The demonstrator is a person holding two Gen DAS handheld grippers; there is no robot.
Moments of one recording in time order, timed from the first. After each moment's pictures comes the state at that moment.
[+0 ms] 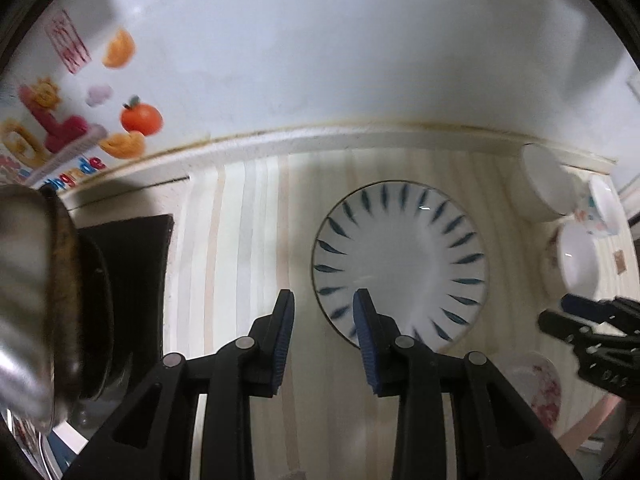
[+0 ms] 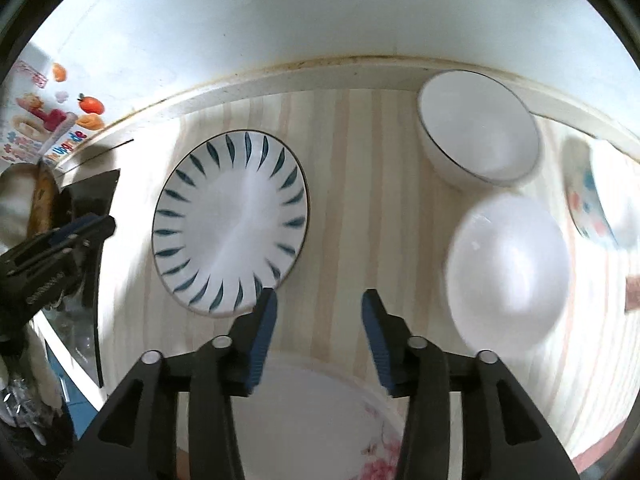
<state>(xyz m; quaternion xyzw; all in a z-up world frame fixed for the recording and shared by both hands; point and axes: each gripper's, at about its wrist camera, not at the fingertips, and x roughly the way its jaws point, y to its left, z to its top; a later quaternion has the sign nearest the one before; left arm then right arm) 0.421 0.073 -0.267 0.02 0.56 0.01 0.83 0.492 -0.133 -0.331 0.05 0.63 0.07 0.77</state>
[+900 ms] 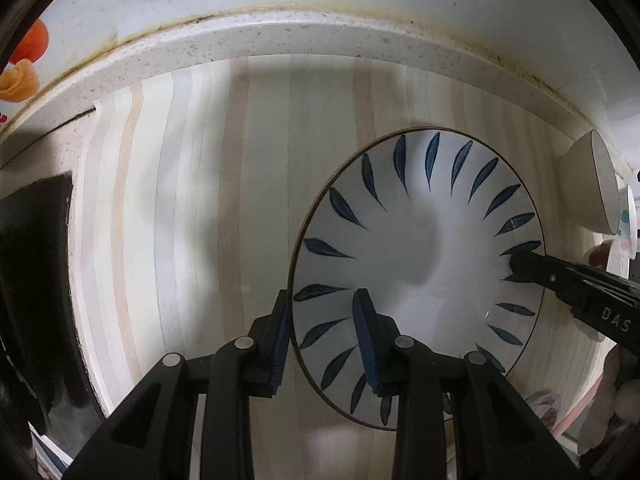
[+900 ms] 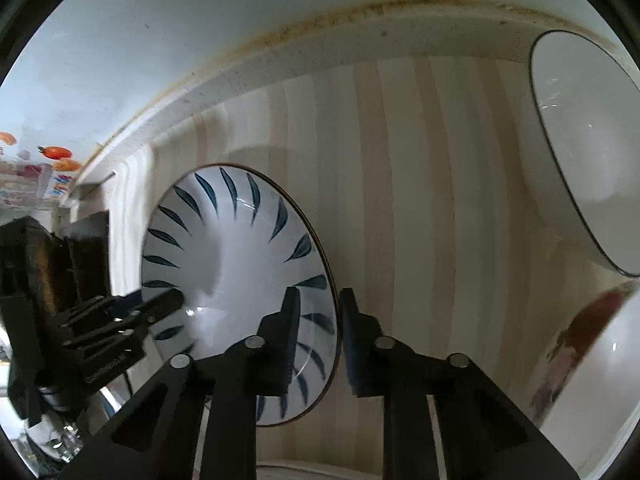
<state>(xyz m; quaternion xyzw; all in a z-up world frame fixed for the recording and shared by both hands) 0.510 0.089 -0.390 -0.06 0.69 -0.02 0.72 0.598 -0.115 -0.415 0.13 0.68 0.10 0.71</state>
